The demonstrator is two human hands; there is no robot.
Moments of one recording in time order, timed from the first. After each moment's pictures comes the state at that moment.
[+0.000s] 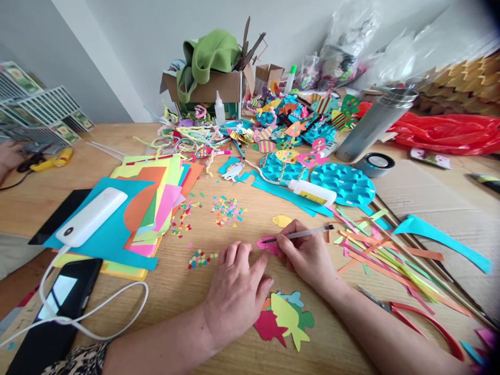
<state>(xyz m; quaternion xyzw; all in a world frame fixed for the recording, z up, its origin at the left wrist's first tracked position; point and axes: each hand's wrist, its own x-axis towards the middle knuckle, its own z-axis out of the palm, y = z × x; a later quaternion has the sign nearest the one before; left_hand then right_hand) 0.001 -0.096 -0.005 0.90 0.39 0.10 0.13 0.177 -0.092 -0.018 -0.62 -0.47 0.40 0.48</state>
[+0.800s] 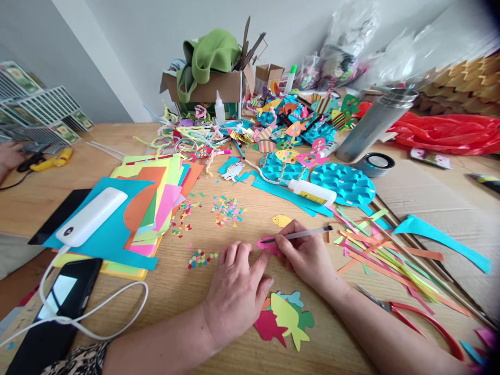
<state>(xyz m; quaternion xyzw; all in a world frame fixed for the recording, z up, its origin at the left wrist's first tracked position) 0.002 -0.095 -0.005 0.90 0.40 0.10 0.13 0.178 -0.091 -0.020 -0.61 -0.49 0.40 0.47</state>
